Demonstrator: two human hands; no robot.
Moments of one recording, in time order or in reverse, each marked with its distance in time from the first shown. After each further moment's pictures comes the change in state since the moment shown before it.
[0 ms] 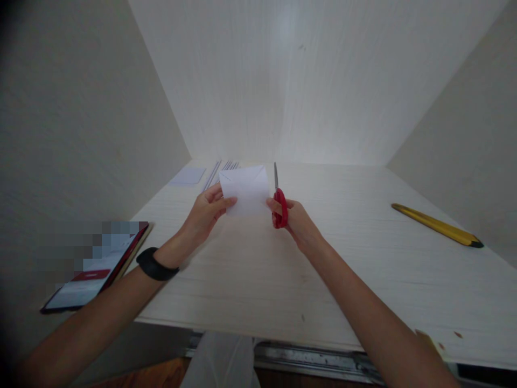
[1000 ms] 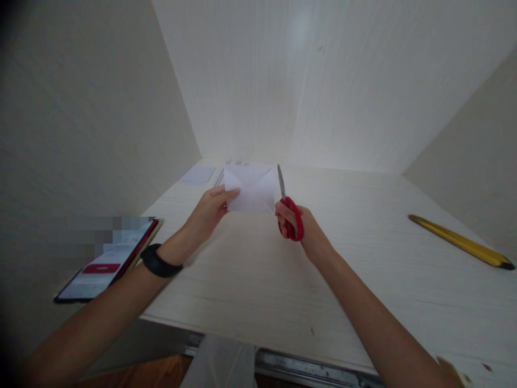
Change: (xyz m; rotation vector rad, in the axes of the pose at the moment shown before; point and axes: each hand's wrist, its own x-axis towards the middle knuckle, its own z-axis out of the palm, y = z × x) left_hand 0.002 0.010 -0.004 -0.063 0.014 -0.032; right_hand -0.005 0.000 0.004 -0.194 -0.116 -0.083
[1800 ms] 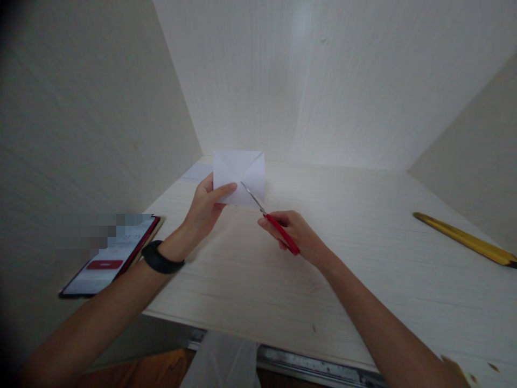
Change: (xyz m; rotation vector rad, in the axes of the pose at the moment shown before) left_hand -0.003 0.008 0.004 -0.047 0.068 0.190; right_hand -0.007 -0.006 0.009 -0.357 -0.240 0.014
